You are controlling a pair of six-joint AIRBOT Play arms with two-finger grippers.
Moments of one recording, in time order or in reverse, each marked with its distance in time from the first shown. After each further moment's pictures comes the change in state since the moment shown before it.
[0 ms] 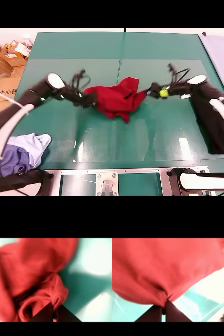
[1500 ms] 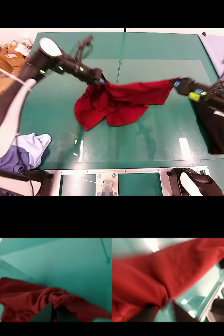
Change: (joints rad) left arm 0.026 -0.267 0.425 -0.140 -0.201 0.205; right arm -0.078 0.620 -0.362 -0.013 -0.224 -0.014
